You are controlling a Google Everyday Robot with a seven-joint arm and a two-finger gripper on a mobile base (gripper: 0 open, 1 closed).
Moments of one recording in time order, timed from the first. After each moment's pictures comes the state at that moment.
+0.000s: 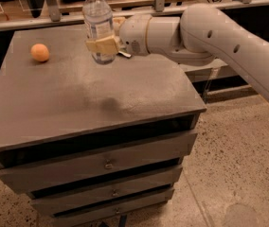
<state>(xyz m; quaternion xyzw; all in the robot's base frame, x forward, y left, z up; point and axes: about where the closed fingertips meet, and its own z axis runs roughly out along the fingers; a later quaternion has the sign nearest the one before) 0.634 0.080 0.976 -0.47 0.59 0.31 0.58</state>
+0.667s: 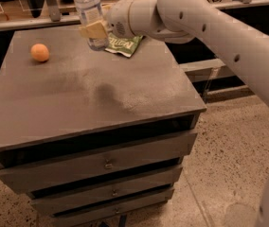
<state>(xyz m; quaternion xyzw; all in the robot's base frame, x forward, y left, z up) 0.702 0.107 0.979 -0.47 0.62 0.27 0.56</state>
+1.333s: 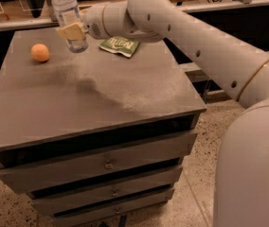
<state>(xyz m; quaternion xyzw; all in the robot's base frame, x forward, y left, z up) 0.724 0.174 0.963 -0.47 0.63 0.30 0.55</state>
